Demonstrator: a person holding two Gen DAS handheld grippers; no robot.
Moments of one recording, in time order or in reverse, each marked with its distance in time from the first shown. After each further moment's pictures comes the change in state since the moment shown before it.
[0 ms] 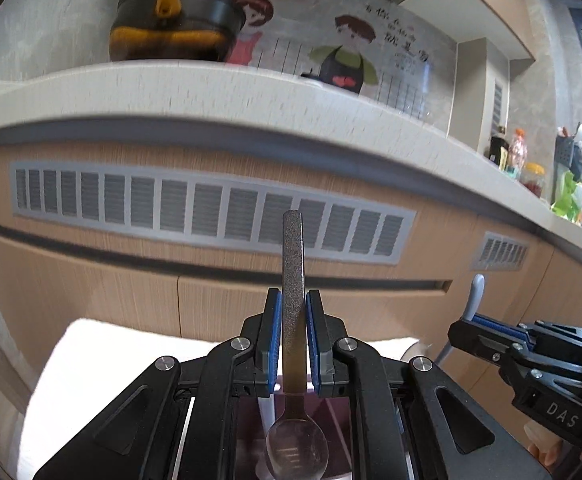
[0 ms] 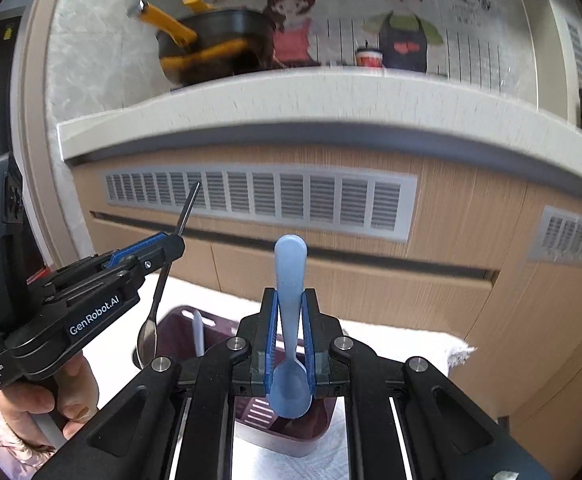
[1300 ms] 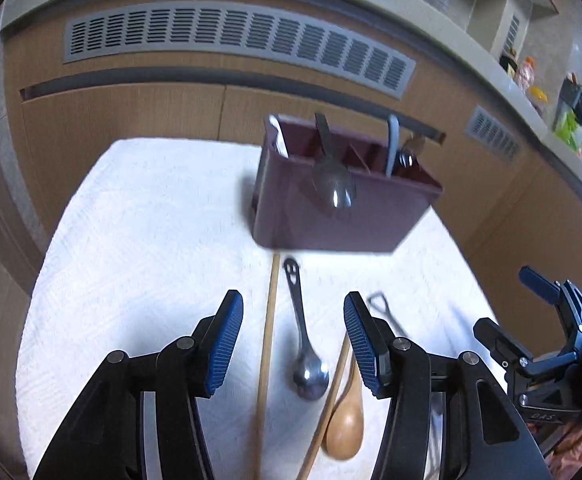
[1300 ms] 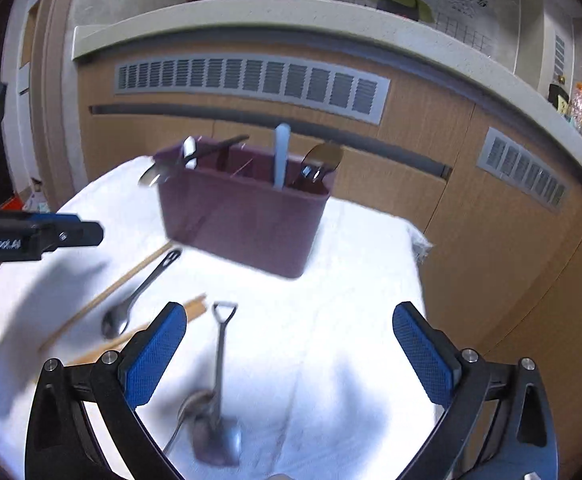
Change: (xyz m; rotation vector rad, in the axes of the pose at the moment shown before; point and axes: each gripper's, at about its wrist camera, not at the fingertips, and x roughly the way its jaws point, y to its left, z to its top) left arm -0.116 0.030 -0.121 -0.048 0.444 -0.011; right arm -0.077 0.044 -0.145 -0.116 0.159 -0.165
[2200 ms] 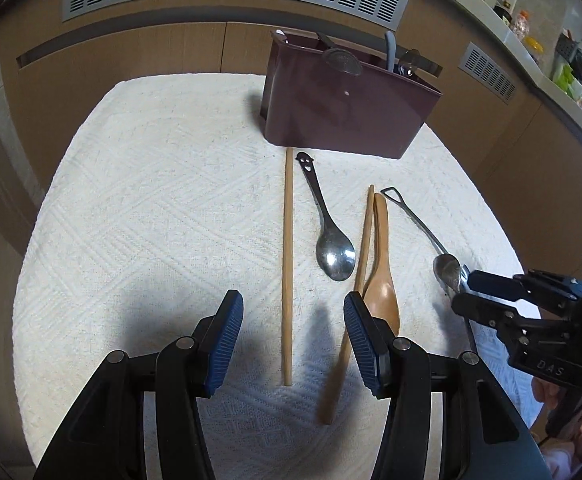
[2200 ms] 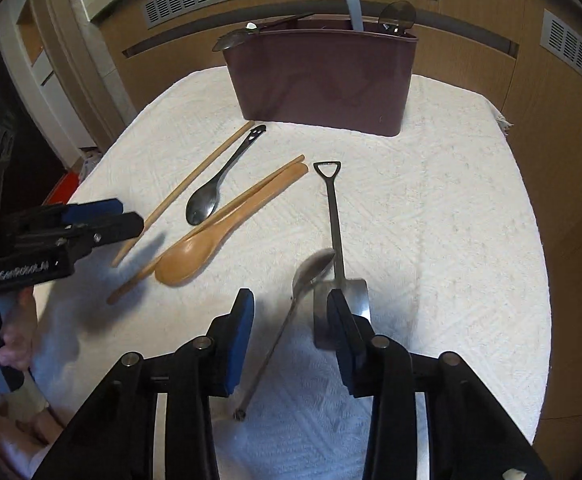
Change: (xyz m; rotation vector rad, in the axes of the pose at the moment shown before) left arm -0.008 0.016 -0.056 0.042 0.156 0.001; right arm 0.012 0.039 -0.050 0.116 0.340 0.265
